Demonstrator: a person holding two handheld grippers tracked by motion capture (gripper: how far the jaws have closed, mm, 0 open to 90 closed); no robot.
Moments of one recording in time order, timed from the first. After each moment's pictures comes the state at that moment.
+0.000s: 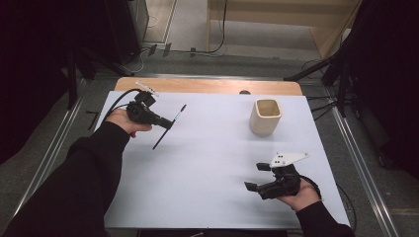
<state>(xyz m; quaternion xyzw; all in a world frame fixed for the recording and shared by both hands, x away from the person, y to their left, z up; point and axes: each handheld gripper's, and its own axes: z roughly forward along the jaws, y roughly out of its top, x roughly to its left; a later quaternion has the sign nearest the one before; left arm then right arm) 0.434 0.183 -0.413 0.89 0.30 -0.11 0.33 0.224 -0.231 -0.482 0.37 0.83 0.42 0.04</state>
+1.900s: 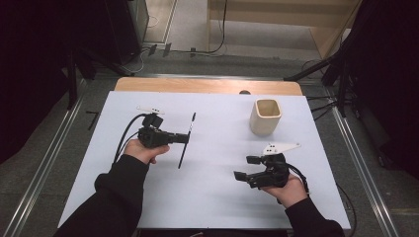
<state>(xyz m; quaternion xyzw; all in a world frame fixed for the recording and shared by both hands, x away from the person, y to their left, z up) 0.360 0.151 -0.439 0.79 0.38 -0.14 0.46 0.246 -0.208 -0.476 0.40 0.80 0.45 0.00</state>
